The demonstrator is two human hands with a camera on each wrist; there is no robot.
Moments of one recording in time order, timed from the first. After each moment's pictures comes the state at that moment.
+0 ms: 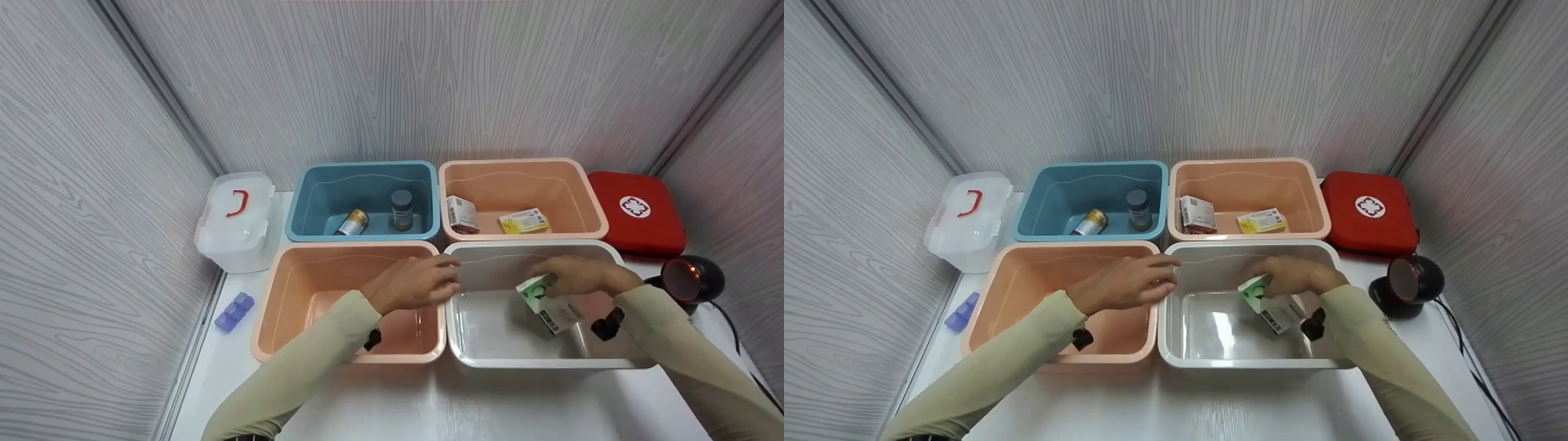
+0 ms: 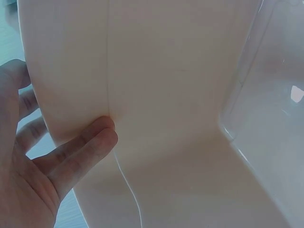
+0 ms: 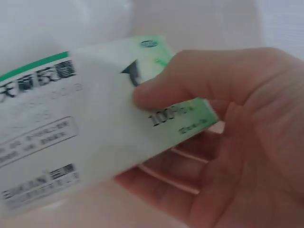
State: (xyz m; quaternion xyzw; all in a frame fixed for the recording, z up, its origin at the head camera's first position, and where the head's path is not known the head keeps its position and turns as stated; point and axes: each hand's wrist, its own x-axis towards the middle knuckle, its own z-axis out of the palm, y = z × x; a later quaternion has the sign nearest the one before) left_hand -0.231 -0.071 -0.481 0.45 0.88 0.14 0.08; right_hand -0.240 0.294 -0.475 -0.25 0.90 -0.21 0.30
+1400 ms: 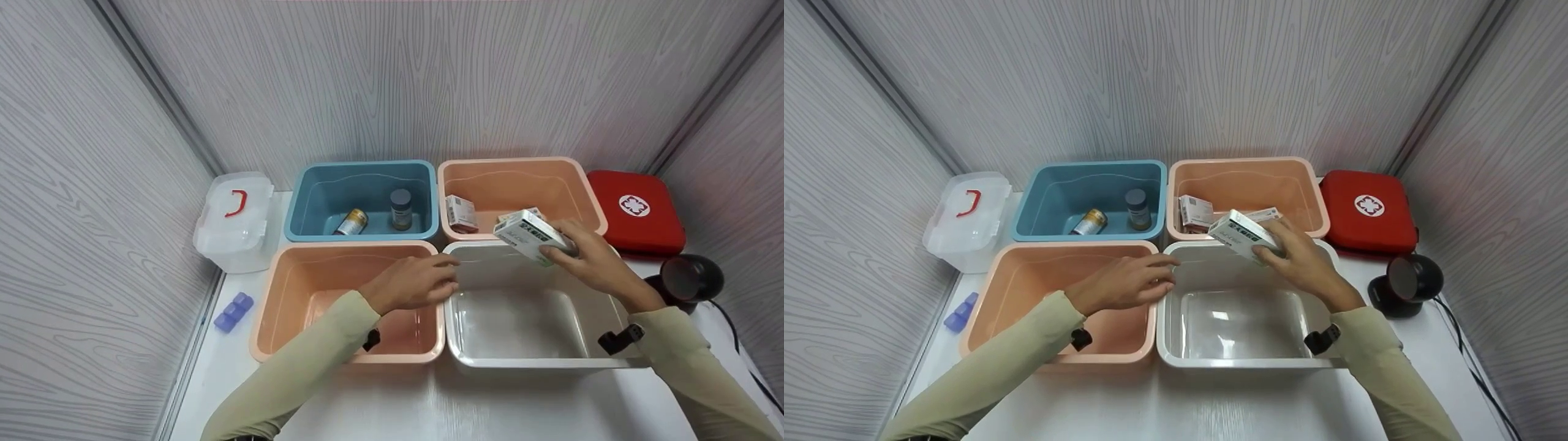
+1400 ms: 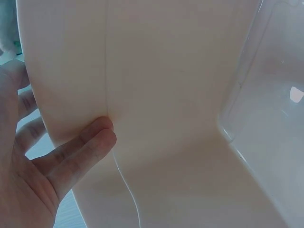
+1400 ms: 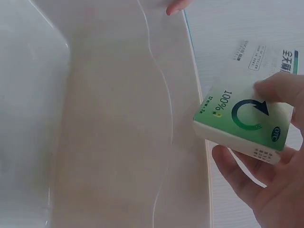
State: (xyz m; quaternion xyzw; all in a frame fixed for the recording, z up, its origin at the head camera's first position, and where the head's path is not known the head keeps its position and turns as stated) left_hand -0.232 -0.073 -0.483 0.46 0.87 0.14 0.06; right_hand -0.215 0.295 -0.460 -0.19 0.90 -0.38 -0.04
